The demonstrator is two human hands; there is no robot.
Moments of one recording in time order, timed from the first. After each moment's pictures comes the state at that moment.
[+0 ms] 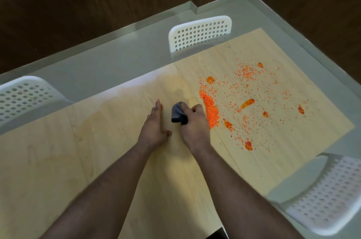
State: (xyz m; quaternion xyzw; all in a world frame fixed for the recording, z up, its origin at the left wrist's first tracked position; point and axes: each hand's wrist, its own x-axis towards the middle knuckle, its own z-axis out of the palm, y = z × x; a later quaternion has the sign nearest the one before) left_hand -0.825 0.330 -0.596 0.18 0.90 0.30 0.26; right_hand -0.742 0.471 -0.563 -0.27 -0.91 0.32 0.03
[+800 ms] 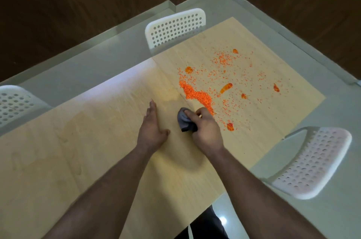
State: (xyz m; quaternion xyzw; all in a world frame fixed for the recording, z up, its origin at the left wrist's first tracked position) left_hand -0.764 0.353 -0.594 0.20 0.90 0.31 0.23; right_hand -0.639 0.519 -0.565 -0.25 -0.93 0.29 0.02
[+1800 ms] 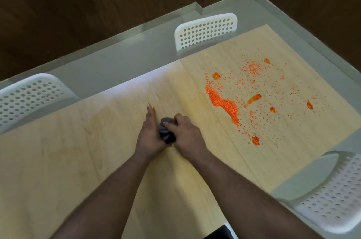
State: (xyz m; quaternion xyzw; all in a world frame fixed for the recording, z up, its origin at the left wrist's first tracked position) left_hand -0.792 0.285 -0.593 0.17 0.90 0.33 0.22; right_hand -0.721 0.434 -0.582 -0.05 -0.97 0.23 -0.06
